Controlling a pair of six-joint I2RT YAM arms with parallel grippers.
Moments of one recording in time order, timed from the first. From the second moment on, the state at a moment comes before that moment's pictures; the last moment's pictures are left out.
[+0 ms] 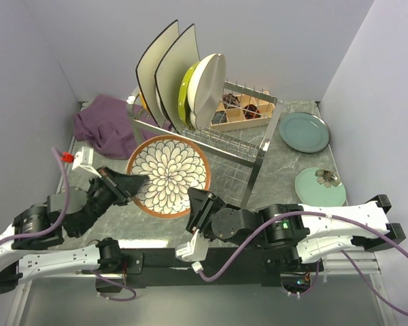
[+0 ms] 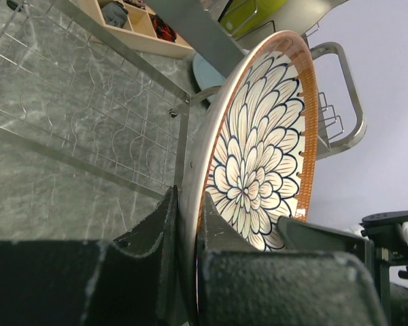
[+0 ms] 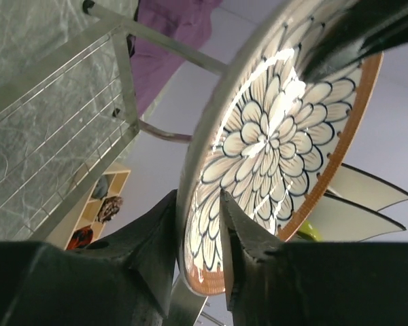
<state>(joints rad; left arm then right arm) -1.26 0.56 1.10 -0.74 -0.71 -1.00 1.63 1.17 1.29 -0.64 0.60 -1.46</state>
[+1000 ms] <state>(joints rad) -1.31 0.36 1.13 -1.26 -0.99 -1.20 1.63 0.98 1.24 -0.54 0.43 -1.17</state>
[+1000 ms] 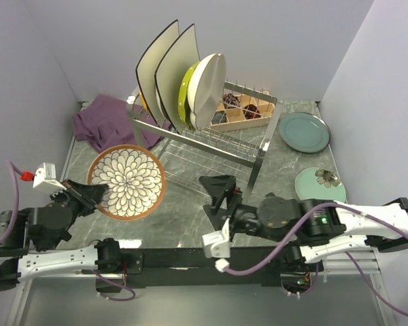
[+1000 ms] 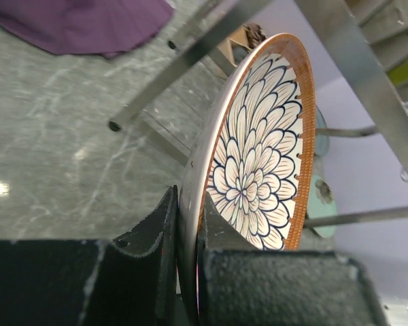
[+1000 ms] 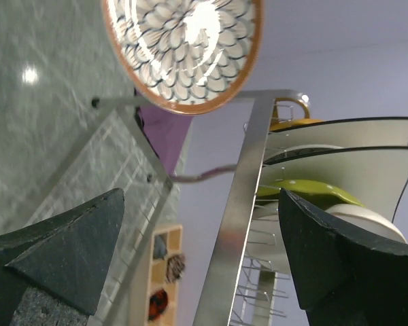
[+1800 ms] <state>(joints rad) -1.45 0.74 1.32 -1.42 -1.36 -1.36 1.65 0.80 1.41 -0.30 0.56 -0.44</state>
